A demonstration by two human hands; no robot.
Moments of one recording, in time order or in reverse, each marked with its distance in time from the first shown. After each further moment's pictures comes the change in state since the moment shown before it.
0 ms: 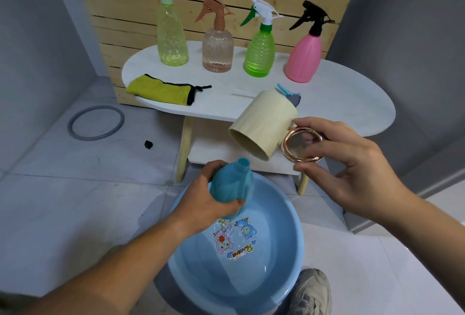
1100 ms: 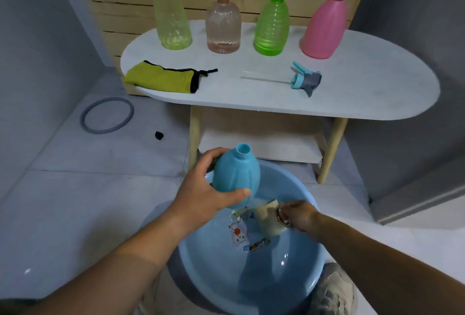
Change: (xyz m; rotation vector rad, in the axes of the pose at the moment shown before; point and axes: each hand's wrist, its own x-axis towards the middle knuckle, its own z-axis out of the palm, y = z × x) left_hand 0.008 0.002 -0.014 0.022 0.054 -0.037; right_hand -0.092 0.095 0.213 0.536 -0.438 1.496
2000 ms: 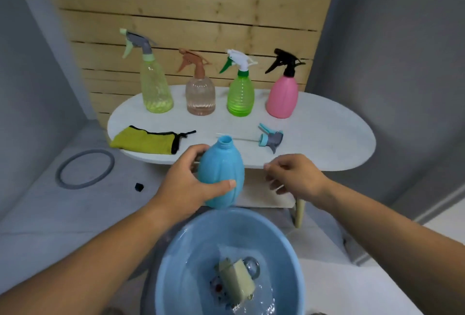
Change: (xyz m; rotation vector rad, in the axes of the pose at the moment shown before) left_hand 0.066 0.093 -0.018 0.015 0.049 0.165; right_hand -0.098 -0.160 -0.113 0.012 0.131 -0.645
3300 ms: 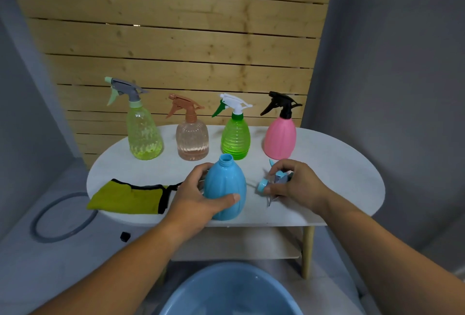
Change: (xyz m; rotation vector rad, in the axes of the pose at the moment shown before) left_hand 0.109 -0.008 0.019 -0.121 -0.003 -0.018; right_hand 0.099 -0.015 -0.045 0.016 0.109 -0.155
